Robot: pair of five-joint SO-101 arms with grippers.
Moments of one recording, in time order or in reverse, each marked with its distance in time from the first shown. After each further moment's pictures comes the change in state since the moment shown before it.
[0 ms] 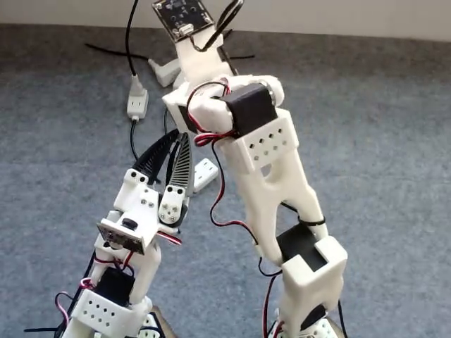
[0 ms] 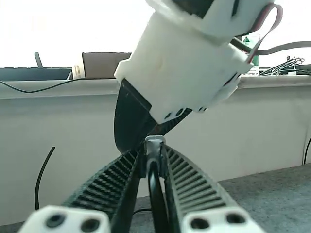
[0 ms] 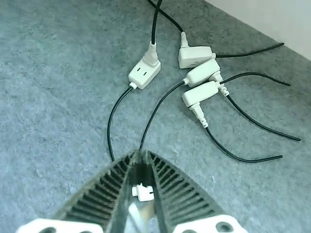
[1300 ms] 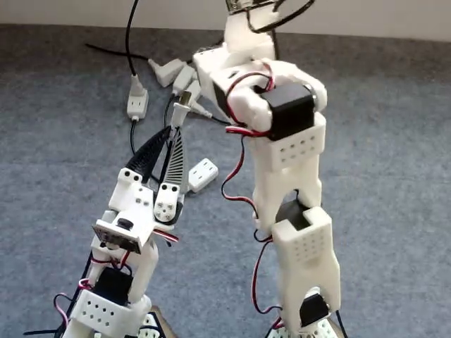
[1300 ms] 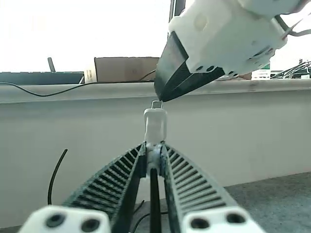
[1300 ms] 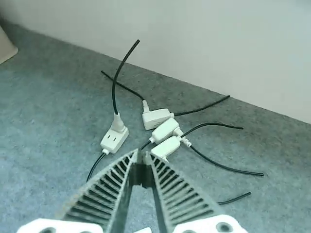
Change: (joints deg) left arm -1.8 0.1 0.3 0.0 -0.1; right arm 7.2 15.6 -38.3 6.5 -3.0
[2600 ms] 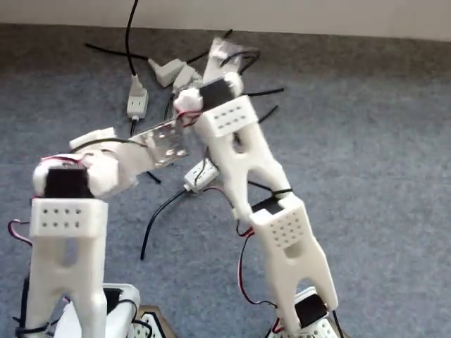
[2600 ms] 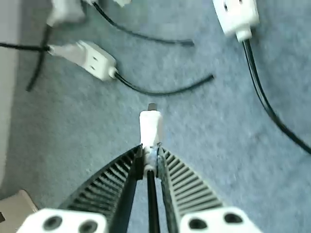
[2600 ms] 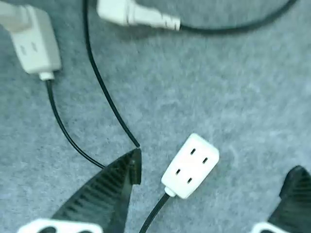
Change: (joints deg) left arm -20.5 56.2 -65.6 81.8 -60.0; right arm -2.4 14.4 20.7 -0.8 -39.4
